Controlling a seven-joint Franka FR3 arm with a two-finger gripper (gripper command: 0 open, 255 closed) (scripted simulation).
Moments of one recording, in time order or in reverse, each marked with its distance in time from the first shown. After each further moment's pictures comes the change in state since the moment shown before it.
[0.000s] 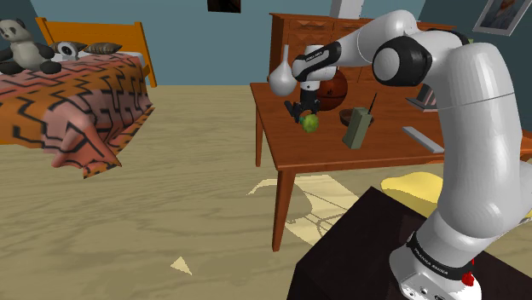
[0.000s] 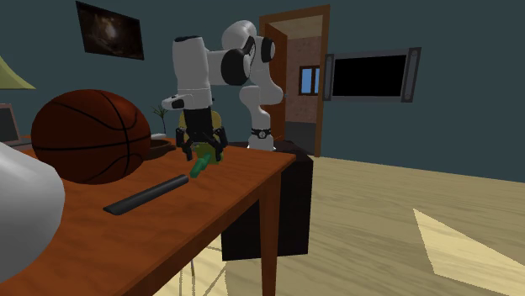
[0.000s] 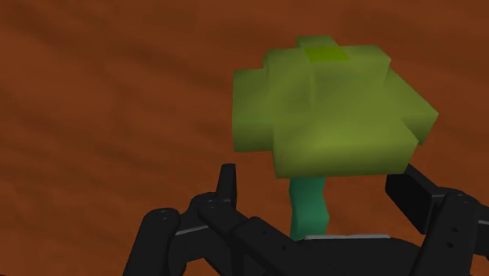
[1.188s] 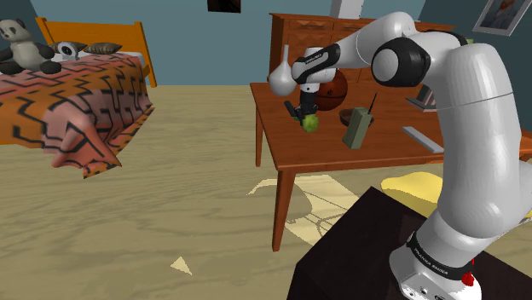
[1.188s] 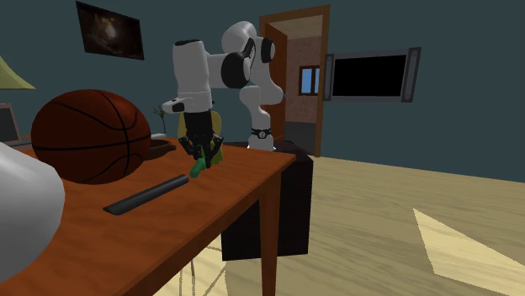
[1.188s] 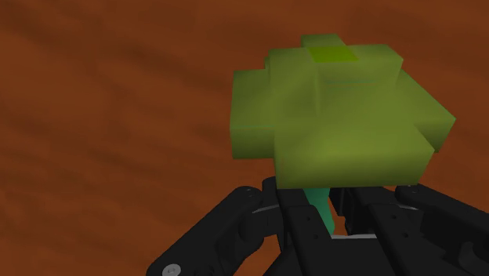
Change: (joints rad) arm -0.001 0.009 0.001 -0.008 0.002 0.018 -0.001
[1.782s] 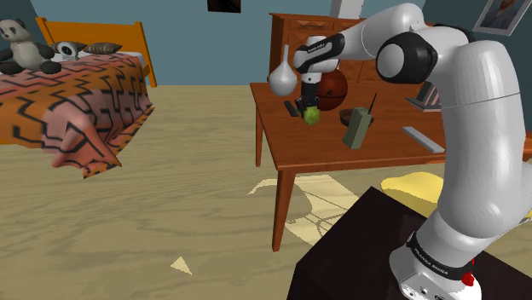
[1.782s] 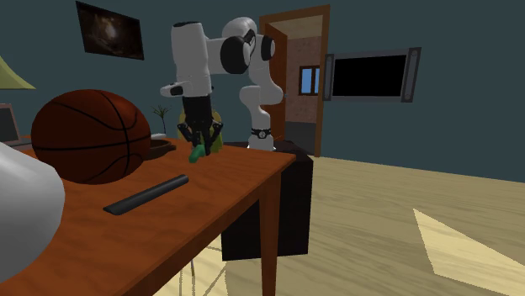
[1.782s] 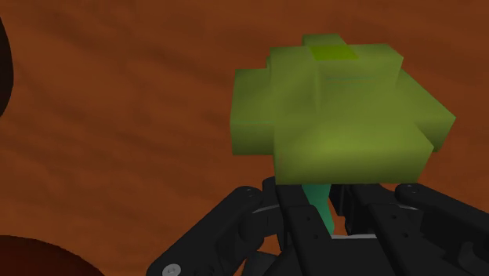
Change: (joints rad) arm 0.002 -0.042 -0.005 0.040 -0.008 -0.082 0.007
